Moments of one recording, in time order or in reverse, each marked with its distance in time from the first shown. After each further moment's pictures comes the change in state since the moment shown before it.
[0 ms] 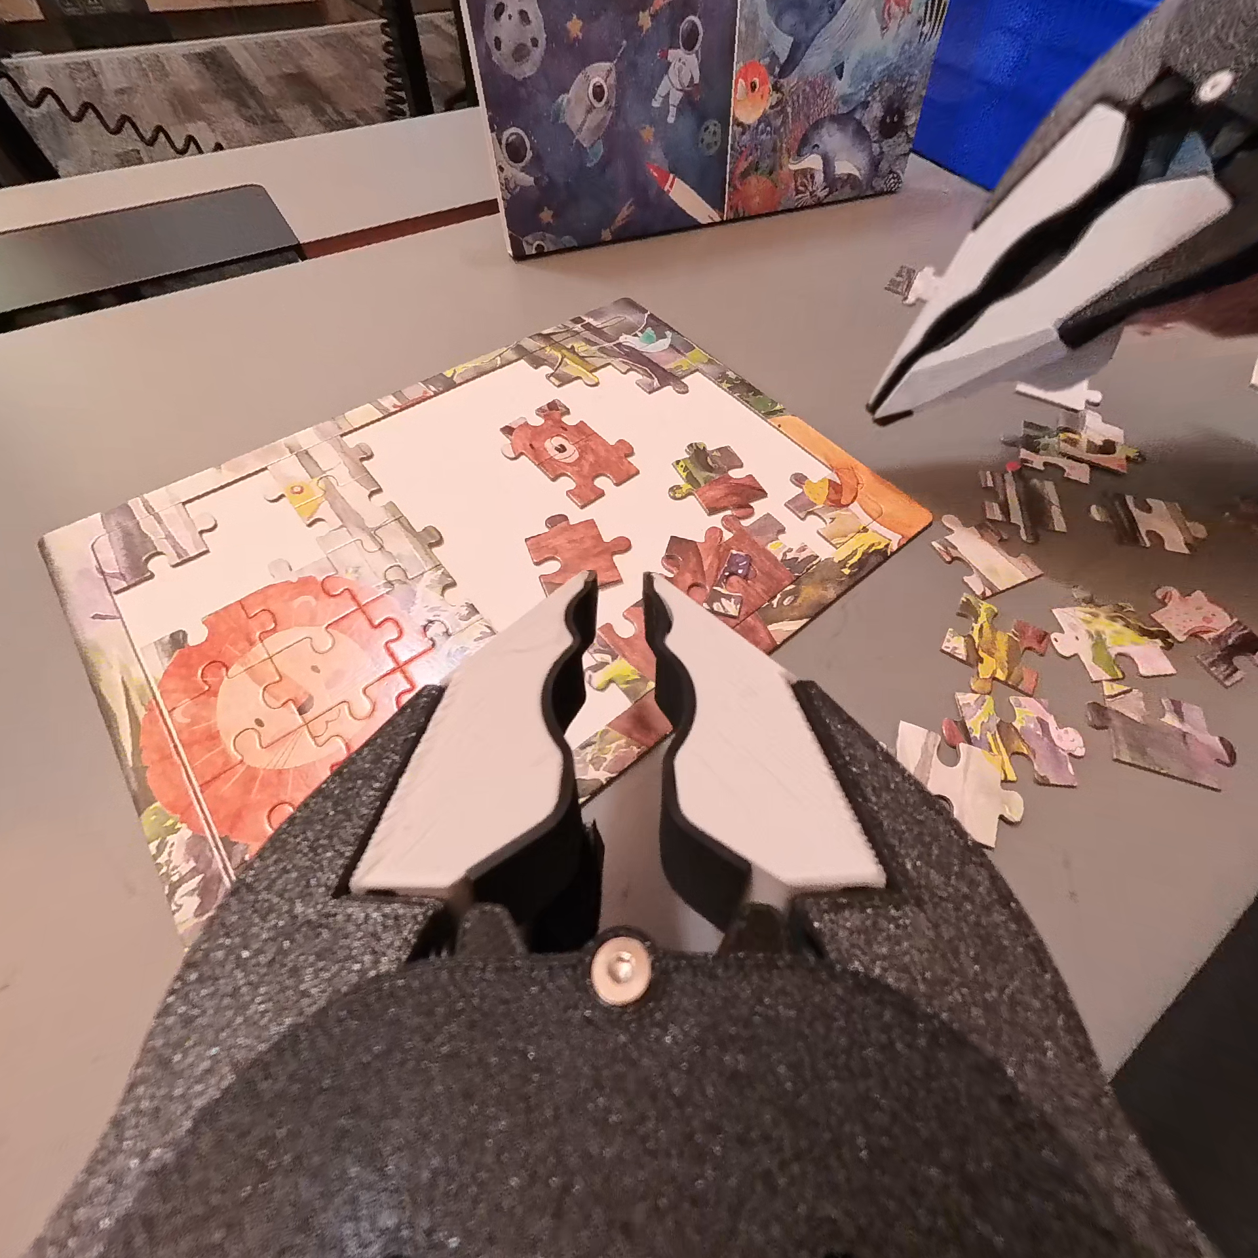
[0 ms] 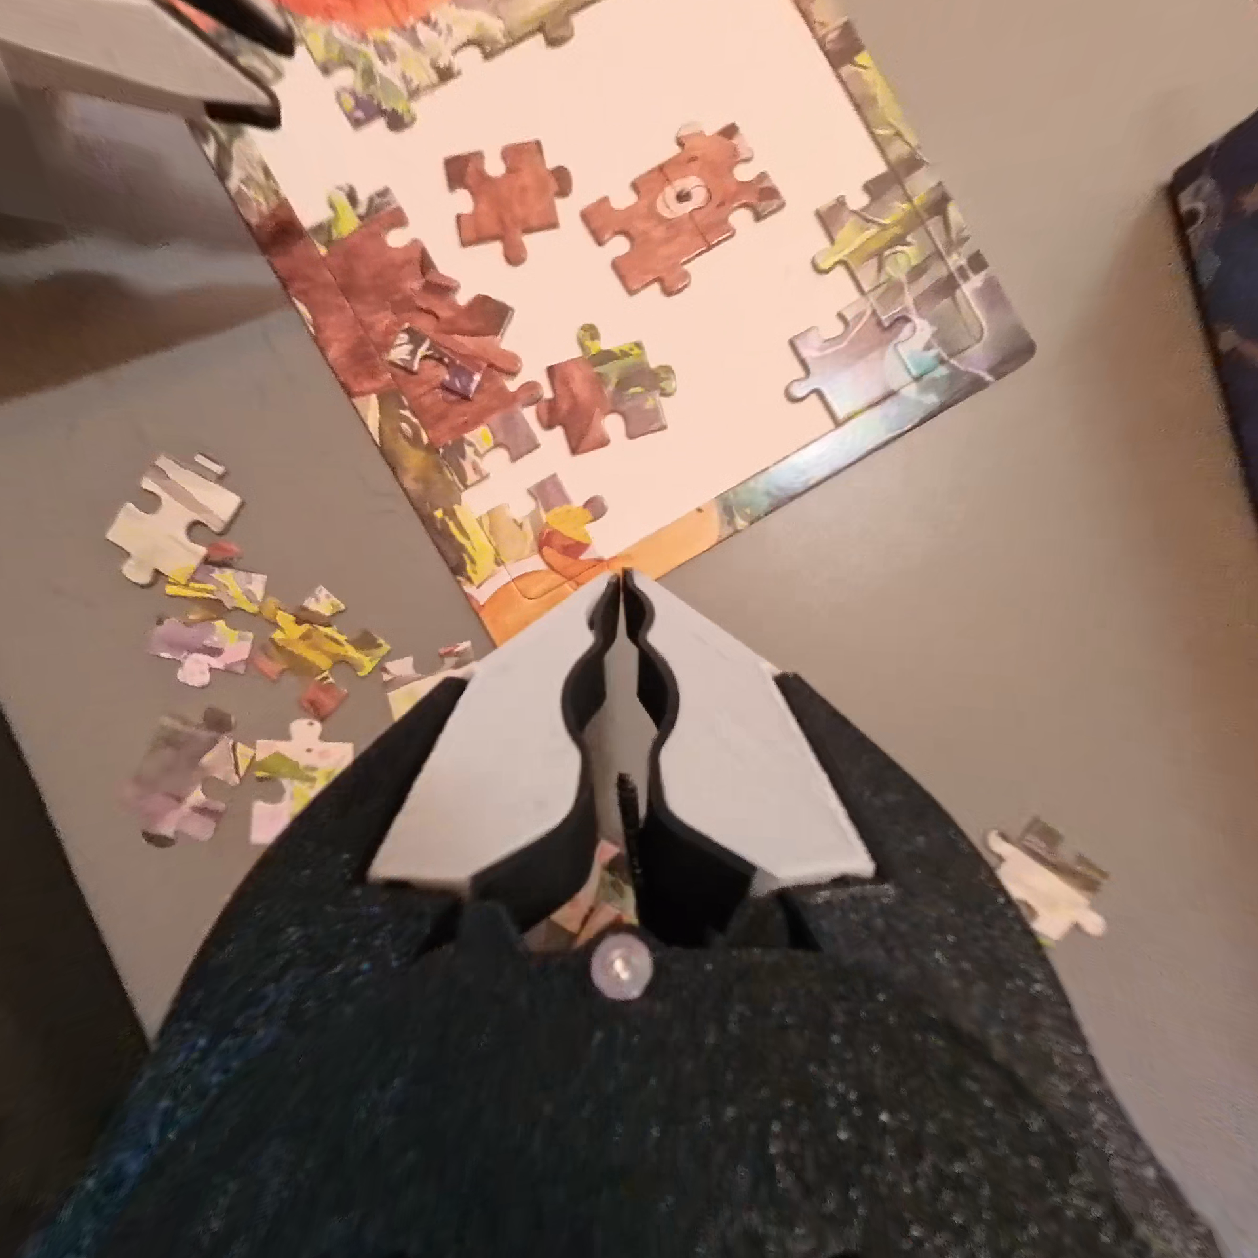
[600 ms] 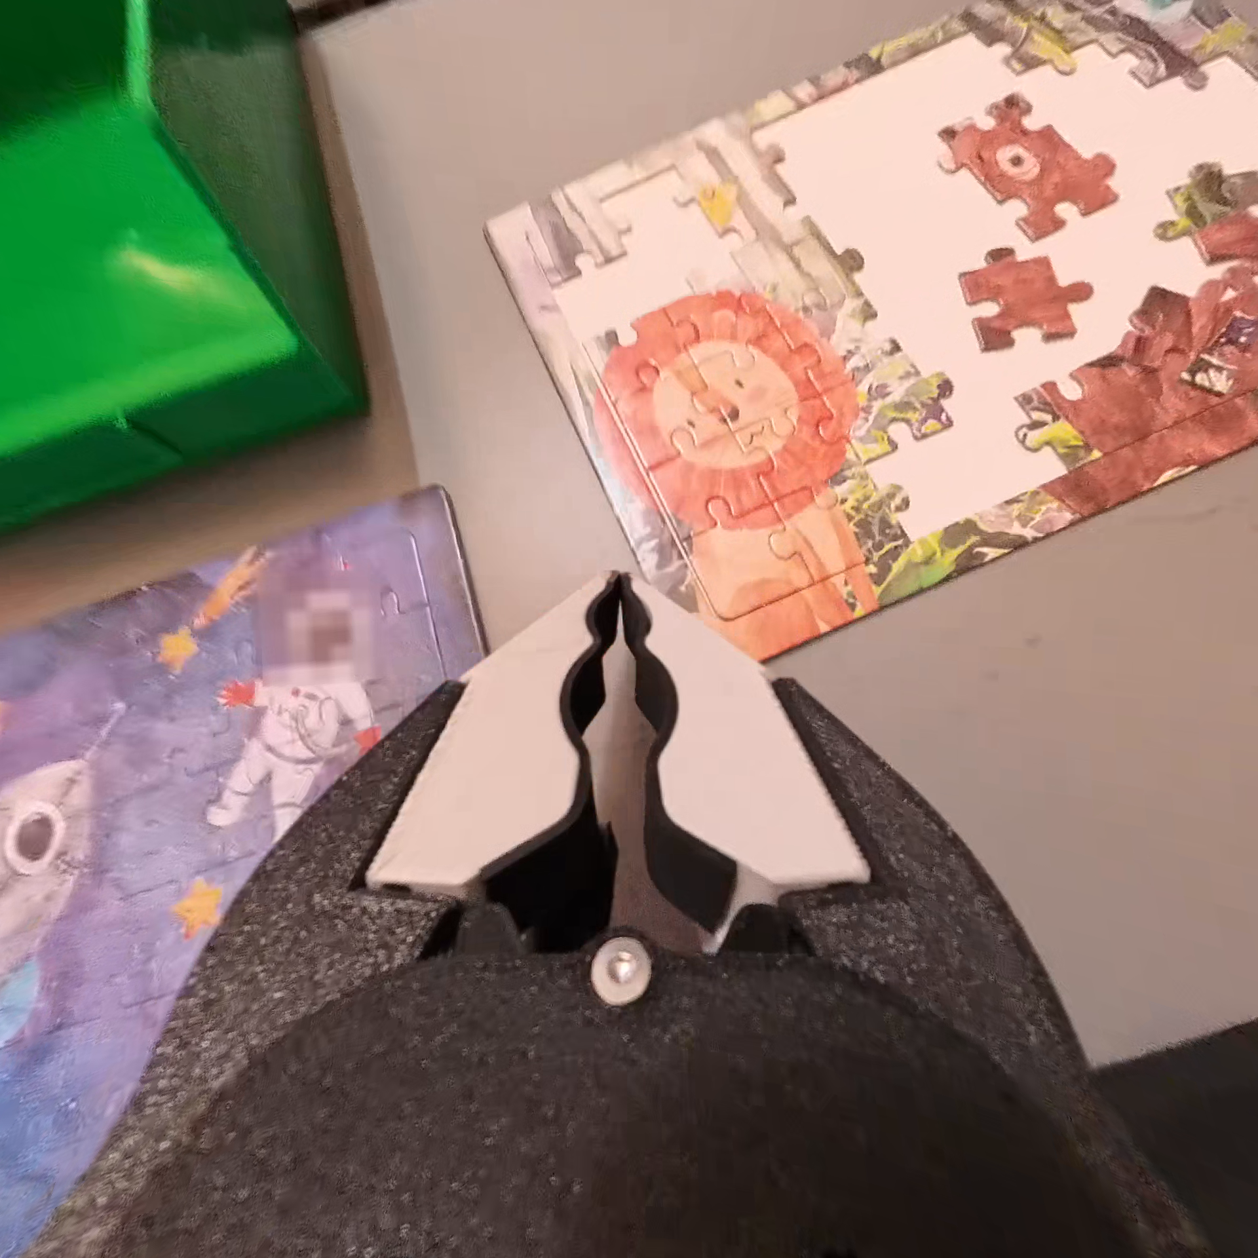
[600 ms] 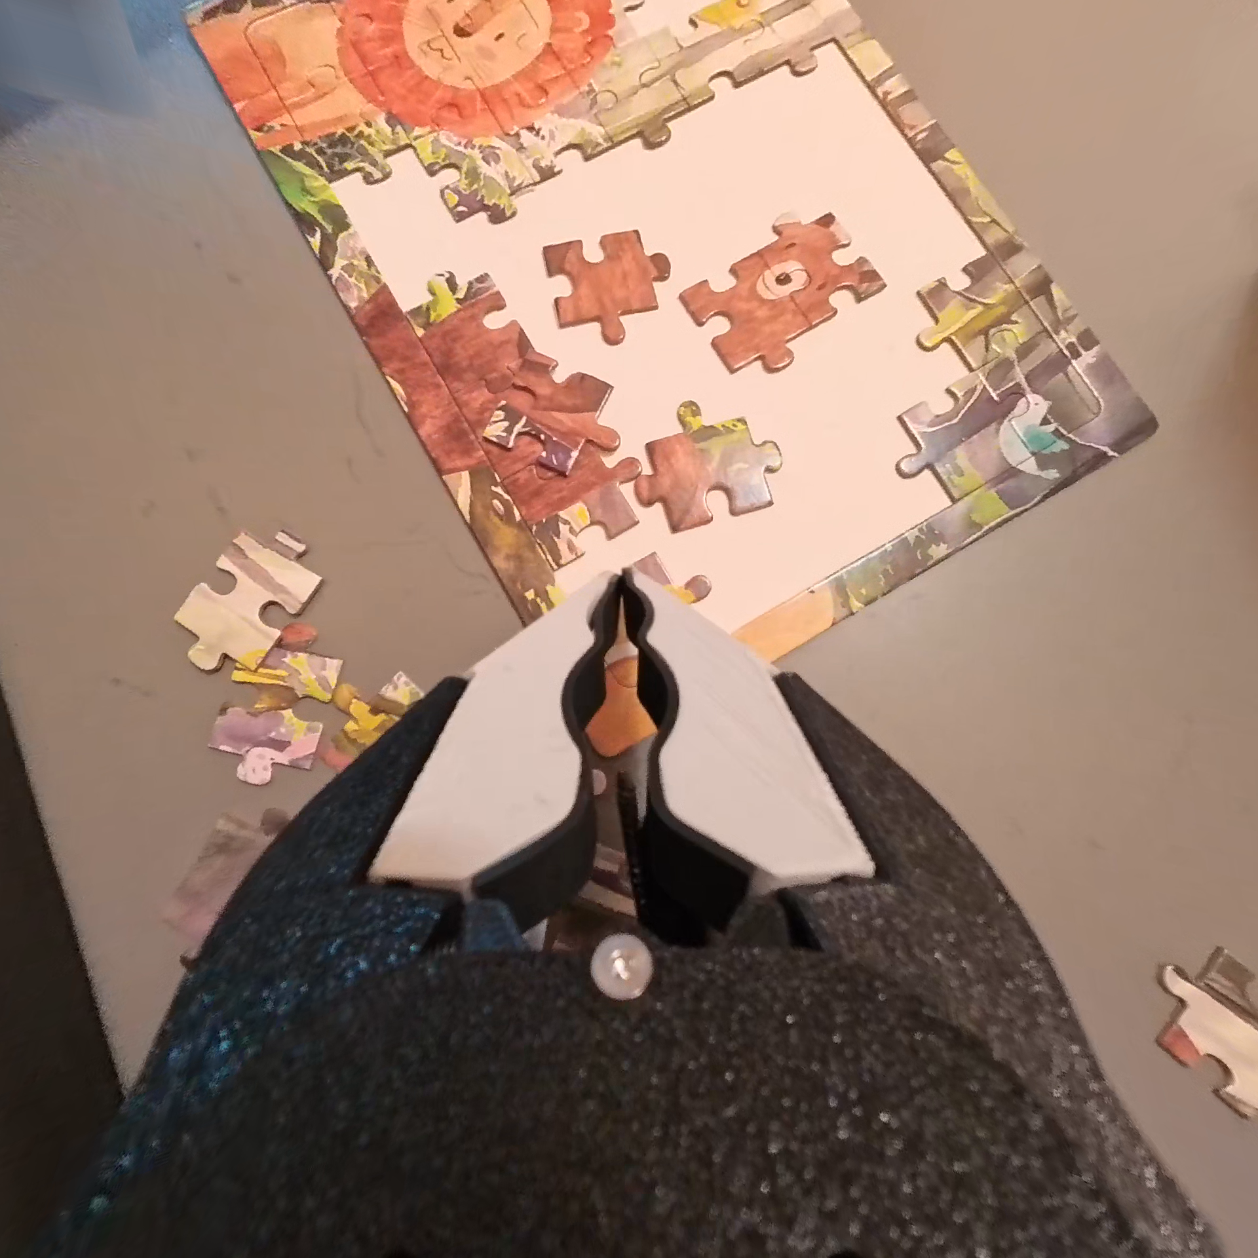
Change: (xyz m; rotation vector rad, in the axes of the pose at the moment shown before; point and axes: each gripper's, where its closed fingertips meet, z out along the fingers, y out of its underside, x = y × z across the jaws) left arm -0.126 0.059 -0.079 -0.286 -0.322 -0.027; right arm -0.033 -0.017 0.026 0.112 -0.015 0.004
